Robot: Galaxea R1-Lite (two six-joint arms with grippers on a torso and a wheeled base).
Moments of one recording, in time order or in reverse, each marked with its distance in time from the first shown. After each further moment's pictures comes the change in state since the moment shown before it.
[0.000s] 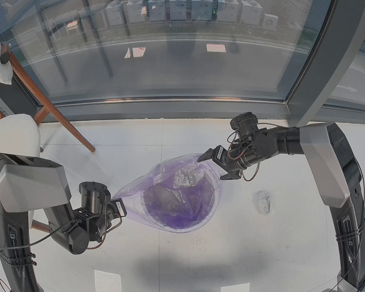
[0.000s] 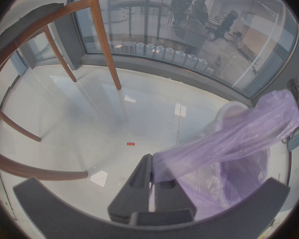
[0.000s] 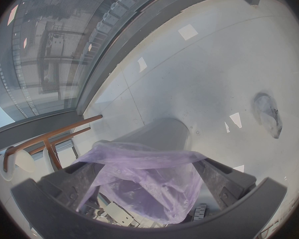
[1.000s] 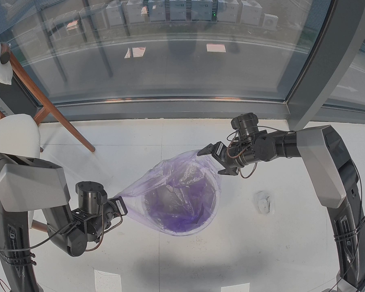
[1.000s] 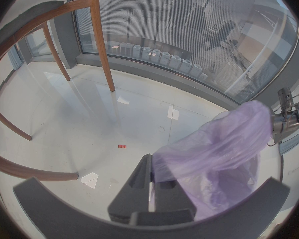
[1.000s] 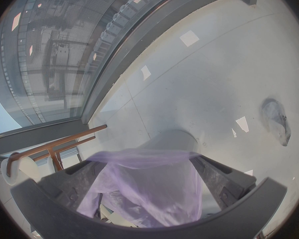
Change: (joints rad) left arm -0.005 -0.024 0.071 -0.095 -0.093 -0.016; right arm -0.009 0.016 0.000 -0.140 -0.008 0.070
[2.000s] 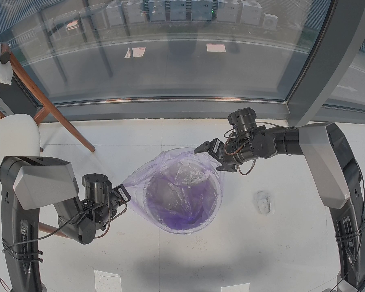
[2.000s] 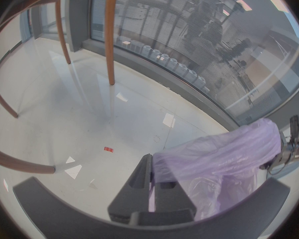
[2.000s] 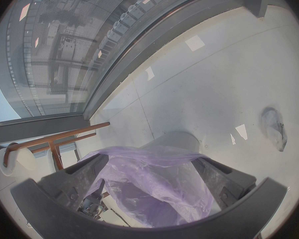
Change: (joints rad) left arm 0.049 0.153 -0.248 0.038 -0.037 -0.219; right arm 0.024 -0.029 0.000 0.027 -0.036 -0.059
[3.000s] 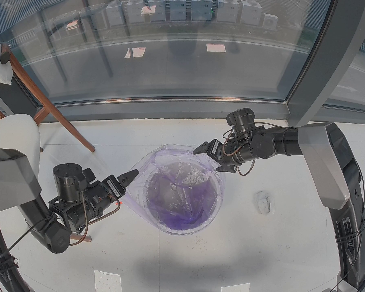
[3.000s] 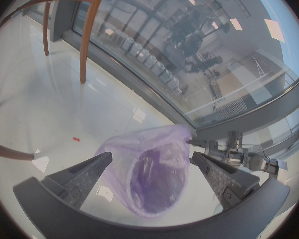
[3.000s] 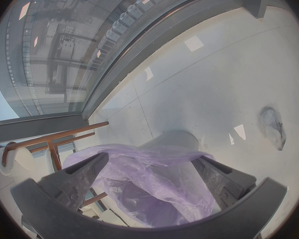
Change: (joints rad) left arm -0.046 -0.396 0.273 0.000 -0.289 -0.072; right arm 0.013 -0.002 0.000 0.005 -0.021 -0.001
